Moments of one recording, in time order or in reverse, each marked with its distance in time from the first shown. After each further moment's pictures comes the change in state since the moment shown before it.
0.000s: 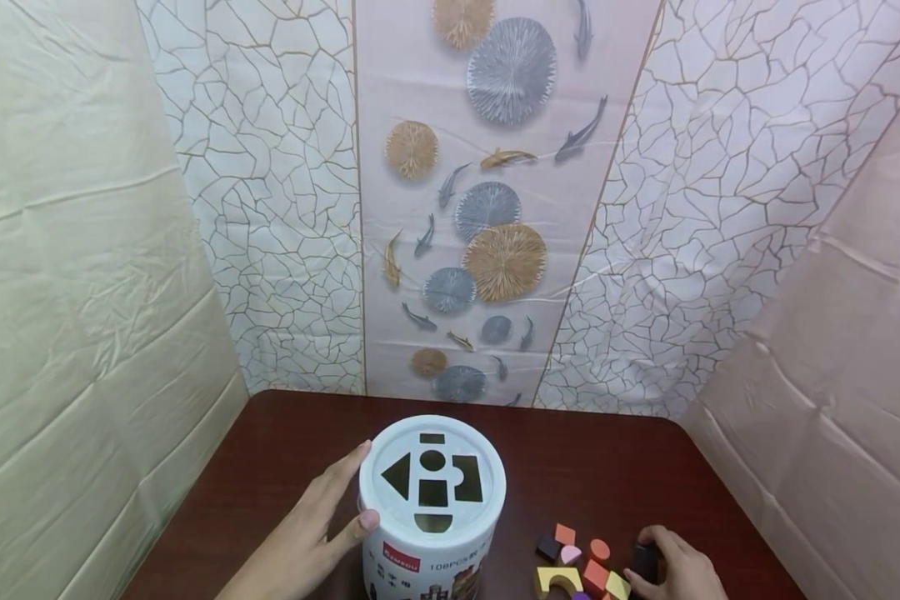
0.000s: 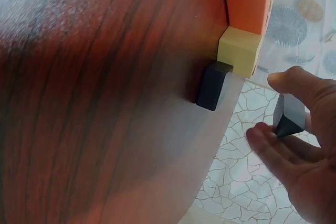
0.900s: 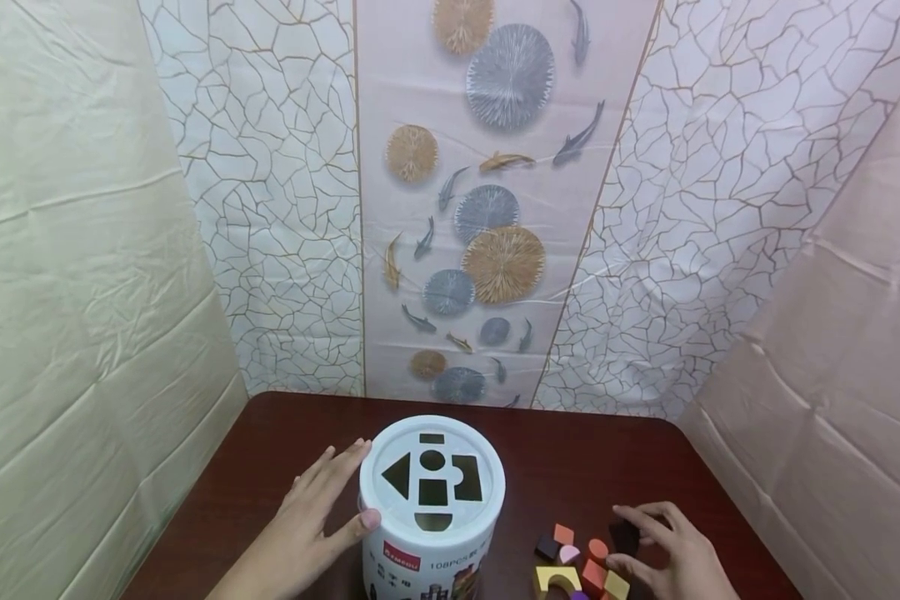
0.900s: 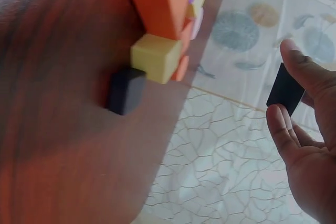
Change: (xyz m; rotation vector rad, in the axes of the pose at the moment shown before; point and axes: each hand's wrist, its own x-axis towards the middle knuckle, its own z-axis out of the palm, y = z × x) left_hand 0.000 0.007 -0.009 0.105 0.045 0.012; right_hand -0.008 -0.025 -0.019 0.071 0.405 -0.535
